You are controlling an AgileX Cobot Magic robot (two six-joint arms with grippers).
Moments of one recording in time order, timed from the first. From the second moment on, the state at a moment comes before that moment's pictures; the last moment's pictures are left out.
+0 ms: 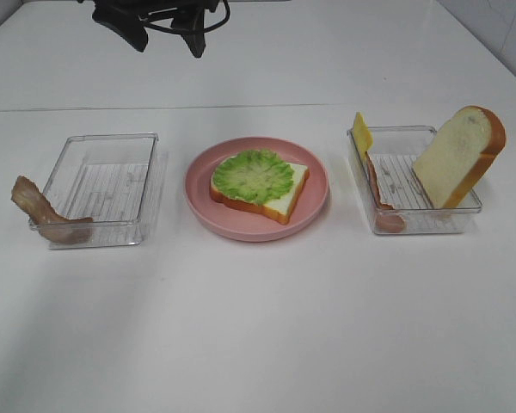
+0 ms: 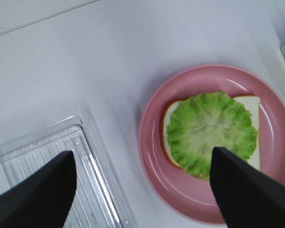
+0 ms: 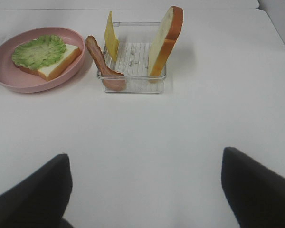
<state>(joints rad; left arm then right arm) -0.39 2.24 -2.30 -0.06 1.21 -0.10 0.00 -0.01 -0.51 0.05 1.07 -0.09</state>
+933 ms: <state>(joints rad) -0.17 1.87 -1.55 0.00 1.22 -0.19 0.00 -0.01 -0.51 0.05 1.07 -0.09</state>
